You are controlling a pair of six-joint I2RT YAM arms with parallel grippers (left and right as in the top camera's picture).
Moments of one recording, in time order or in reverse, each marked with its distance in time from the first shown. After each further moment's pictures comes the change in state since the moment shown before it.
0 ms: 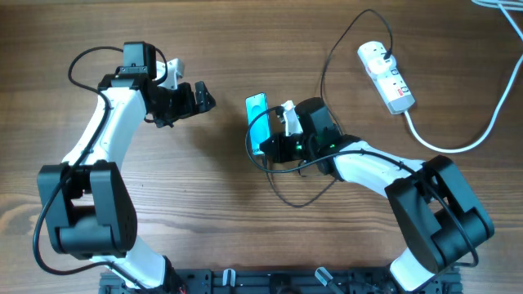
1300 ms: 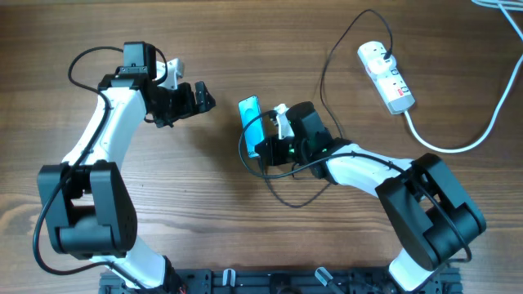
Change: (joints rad) left arm 0.000 0.000 0.000 0.000 0.000 0.000; right arm 0.048 0.031 0.000 0.048 0.060 0.024
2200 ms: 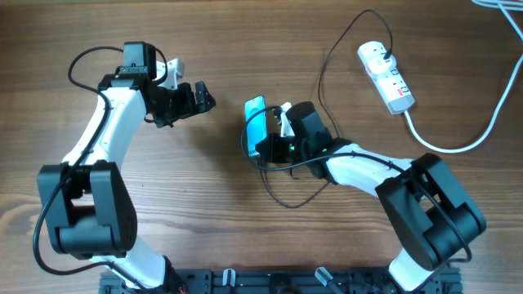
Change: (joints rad) left arm 0.000 0.000 0.000 0.000 0.000 0.000; right arm 0.000 0.000 0.000 0.003 0.014 0.158
